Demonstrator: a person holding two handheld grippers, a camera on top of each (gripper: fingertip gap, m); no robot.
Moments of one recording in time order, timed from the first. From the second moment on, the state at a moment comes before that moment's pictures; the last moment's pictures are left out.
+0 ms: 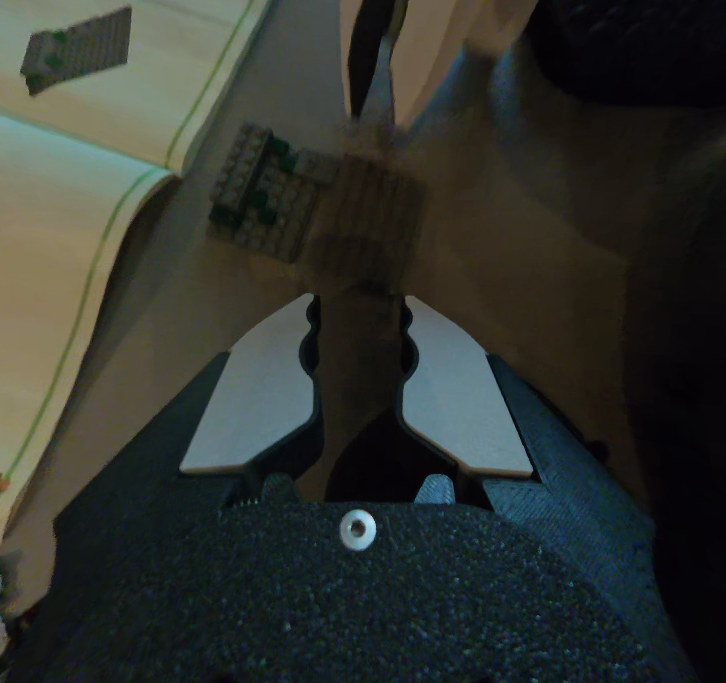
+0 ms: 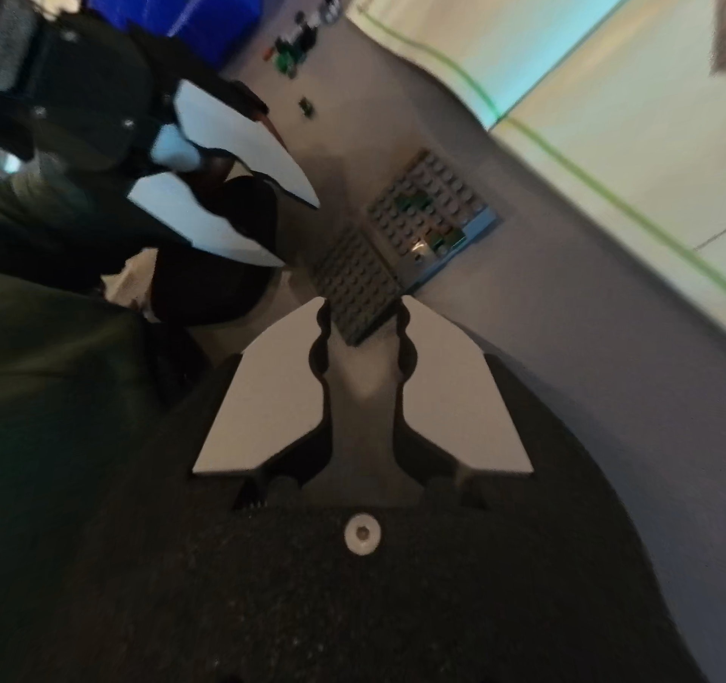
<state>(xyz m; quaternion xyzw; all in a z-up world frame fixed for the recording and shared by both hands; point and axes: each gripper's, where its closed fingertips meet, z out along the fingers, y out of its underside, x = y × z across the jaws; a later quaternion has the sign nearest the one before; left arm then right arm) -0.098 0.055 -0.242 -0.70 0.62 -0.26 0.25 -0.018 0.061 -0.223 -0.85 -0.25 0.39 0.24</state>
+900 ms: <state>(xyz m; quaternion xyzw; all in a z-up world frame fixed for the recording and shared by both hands) -0.065 0.052 -0.249 -0.64 0.69 -0.25 0.24 -0.035 0.044 -0.253 -0.77 -0.53 0.17 0.32</state>
